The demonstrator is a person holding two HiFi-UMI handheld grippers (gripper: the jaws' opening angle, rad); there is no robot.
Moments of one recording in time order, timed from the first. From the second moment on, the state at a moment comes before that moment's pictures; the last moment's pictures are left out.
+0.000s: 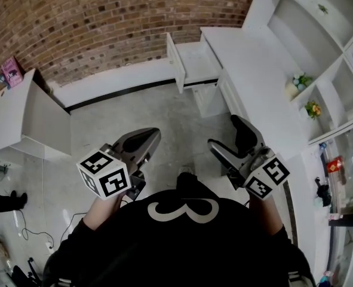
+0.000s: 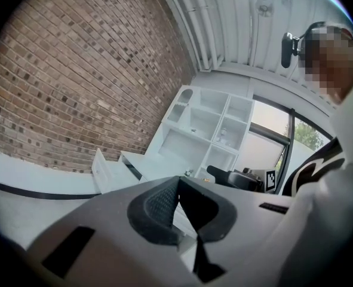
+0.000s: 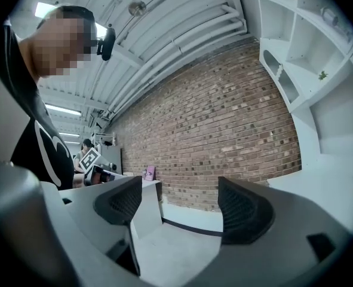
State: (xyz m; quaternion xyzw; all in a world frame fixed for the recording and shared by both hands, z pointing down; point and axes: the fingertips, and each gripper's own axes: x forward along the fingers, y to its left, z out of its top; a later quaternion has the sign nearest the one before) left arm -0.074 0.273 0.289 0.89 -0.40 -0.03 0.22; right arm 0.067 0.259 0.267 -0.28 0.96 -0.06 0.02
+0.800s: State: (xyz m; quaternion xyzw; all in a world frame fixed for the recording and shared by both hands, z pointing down) left arm -0.114 0.130 0.312 0.87 -0.44 -0.02 0.23; right arm 0.028 0.093 0.287 -0.23 0.97 -0.10 0.03
